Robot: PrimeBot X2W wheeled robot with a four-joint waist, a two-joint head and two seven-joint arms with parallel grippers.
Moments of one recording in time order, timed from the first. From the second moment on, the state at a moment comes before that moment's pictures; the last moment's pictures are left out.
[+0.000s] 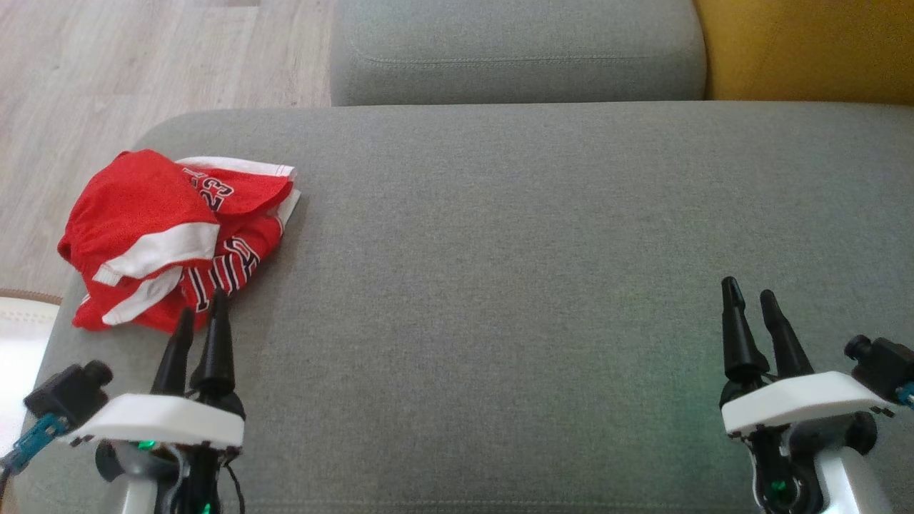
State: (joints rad) left arm -0.02 0.10 -0.04 0.18 -0.77 -0.10 -0.10; right arm -0.03 -0.06 0.00 0.20 0.63 0.12 -0.02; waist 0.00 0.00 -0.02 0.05
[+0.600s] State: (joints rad) left arm -0.02 0.13 -0.11 0.16 -0.52 -0.09 -0.15; right arm -0.03 -0.05 0.01 0.17 0.38 0.12 -0.04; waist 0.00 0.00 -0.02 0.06
